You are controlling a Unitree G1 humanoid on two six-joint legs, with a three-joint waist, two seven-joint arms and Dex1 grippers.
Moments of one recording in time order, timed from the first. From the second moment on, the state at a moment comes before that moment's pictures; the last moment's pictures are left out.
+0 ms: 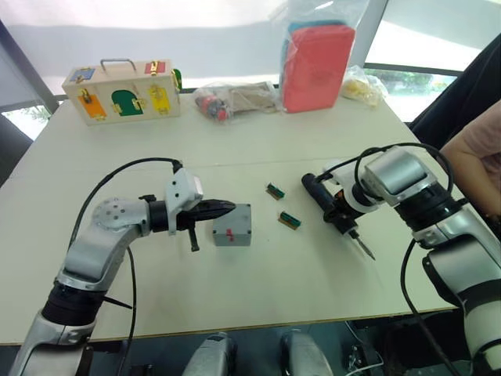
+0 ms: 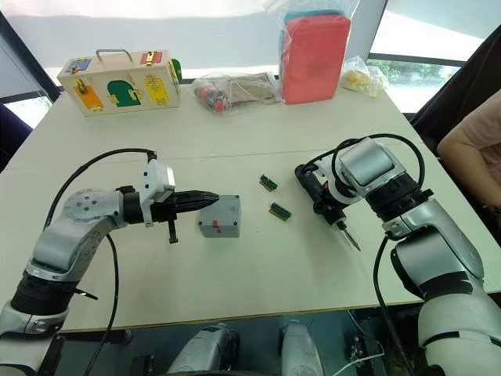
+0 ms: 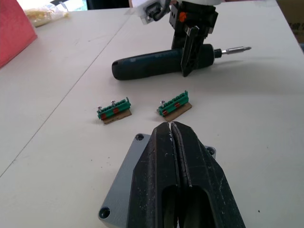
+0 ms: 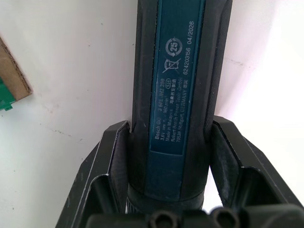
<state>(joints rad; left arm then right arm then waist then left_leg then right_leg) -0.39 0.66 -0.07 -0.25 -0.40 0.38 -1.00 -1.08 -0.71 0.55 0.31 0.31 1.51 0.65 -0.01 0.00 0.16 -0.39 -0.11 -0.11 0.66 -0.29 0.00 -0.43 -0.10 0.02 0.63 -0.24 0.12</state>
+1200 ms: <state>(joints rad) -0.52 0.64 -0.18 0.03 -0.26 0.31 -1.12 -0.51 -0.06 0.17 -0.07 0.25 0.15 0.53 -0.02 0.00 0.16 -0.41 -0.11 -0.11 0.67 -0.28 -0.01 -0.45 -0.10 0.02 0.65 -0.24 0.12</state>
